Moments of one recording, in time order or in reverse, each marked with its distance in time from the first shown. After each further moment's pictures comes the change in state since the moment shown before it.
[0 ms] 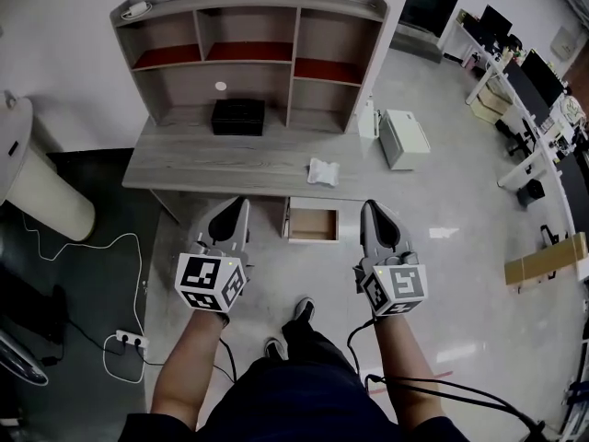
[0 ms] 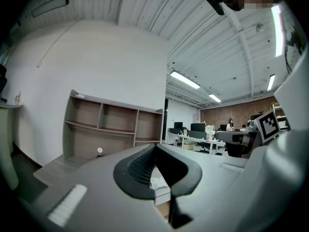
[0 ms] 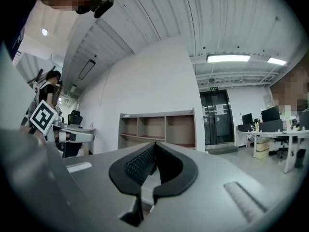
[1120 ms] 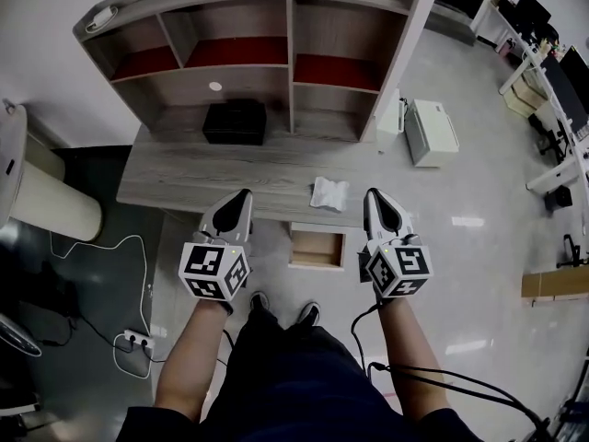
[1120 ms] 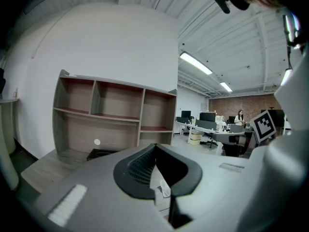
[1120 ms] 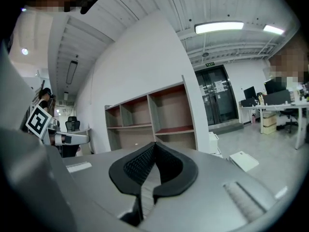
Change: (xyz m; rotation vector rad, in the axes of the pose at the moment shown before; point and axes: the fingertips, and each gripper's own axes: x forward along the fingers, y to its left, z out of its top) left arm 0.177 0.041 -0.044 -0.020 0.156 0.078; right arm 0.170 -0.118 -0.081 0.179 0.153 0.046
